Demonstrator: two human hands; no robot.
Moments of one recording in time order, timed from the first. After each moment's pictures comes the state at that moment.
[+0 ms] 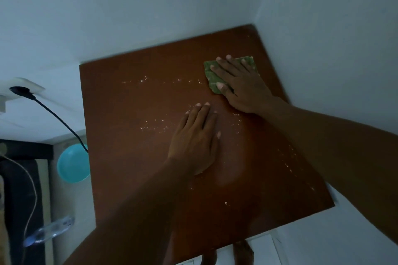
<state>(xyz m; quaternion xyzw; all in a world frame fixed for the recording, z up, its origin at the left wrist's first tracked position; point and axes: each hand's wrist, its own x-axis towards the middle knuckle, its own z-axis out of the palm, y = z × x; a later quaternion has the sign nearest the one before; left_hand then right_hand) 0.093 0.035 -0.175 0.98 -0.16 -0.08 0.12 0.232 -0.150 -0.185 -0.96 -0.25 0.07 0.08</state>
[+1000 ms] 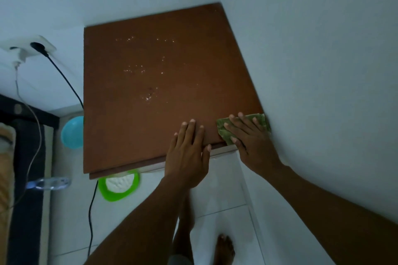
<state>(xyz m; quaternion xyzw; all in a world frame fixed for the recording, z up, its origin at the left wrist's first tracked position) -0.133 -0.074 -0.166 0.98 -0.04 -0.14 0.13 -0.089 -0.290 -0.202 -0.95 -0.23 -0.01 0.23</state>
